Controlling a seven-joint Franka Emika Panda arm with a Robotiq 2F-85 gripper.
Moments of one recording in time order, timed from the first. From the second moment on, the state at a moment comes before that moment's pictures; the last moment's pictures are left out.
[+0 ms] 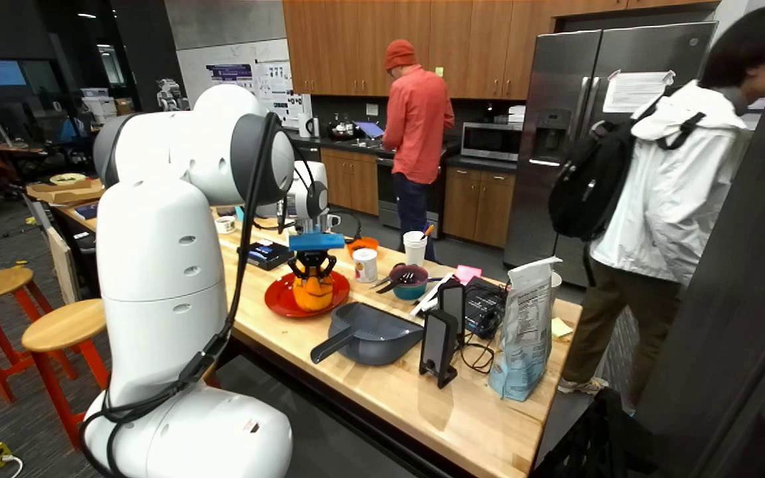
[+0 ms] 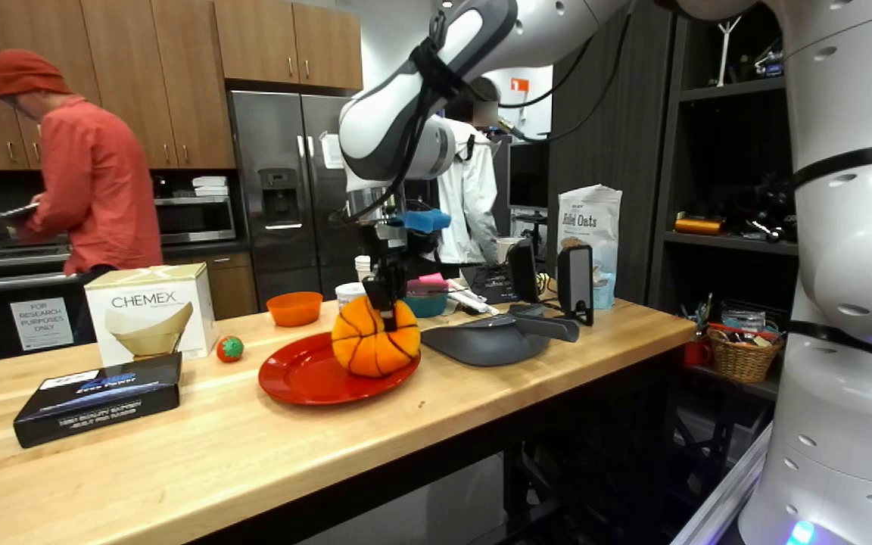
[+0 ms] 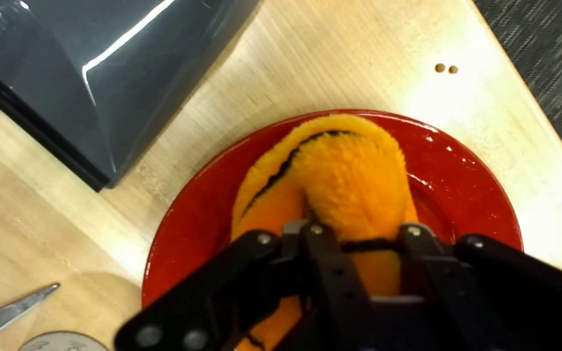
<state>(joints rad) 0.17 0.19 0.22 -2.01 0.01 2.09 -0.30</state>
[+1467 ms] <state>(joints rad) 0.21 0.04 0.22 -2.02 -0.12 2.10 -0.22</state>
